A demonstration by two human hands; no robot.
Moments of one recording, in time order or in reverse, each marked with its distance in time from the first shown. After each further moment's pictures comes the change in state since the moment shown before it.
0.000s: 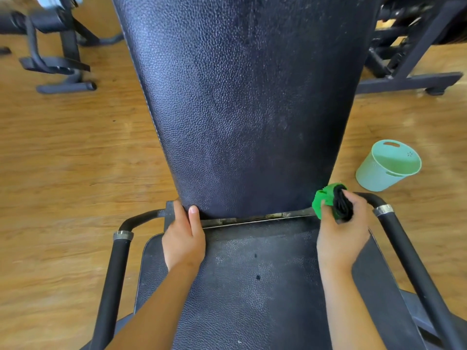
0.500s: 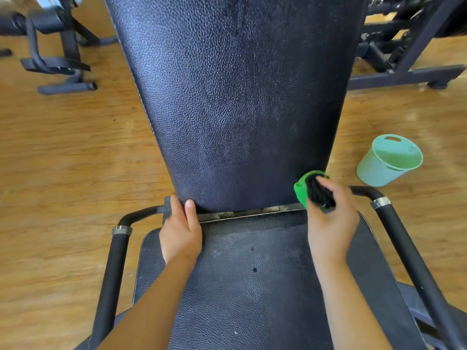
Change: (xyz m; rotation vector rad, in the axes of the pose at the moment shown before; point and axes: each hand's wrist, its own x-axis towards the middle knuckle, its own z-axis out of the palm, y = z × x) left_hand 0.000 -0.001 0.001 -0.023 0.032 0.023; right_hand -0.001 -0.001 0.000 -0.056 -0.144 -0.224
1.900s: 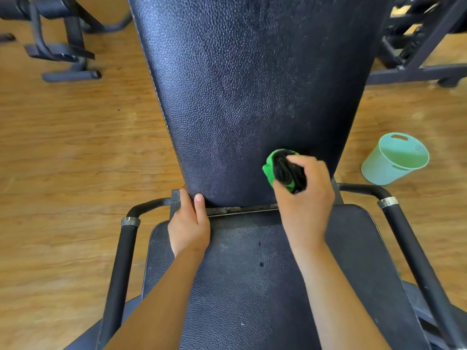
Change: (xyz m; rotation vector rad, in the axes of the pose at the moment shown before) left_hand 0.000 0.003 -0.003 0.015 -0.014 -0.019; right_hand 0.000 -0.064 0.033 -0.004 -0.031 -0.182
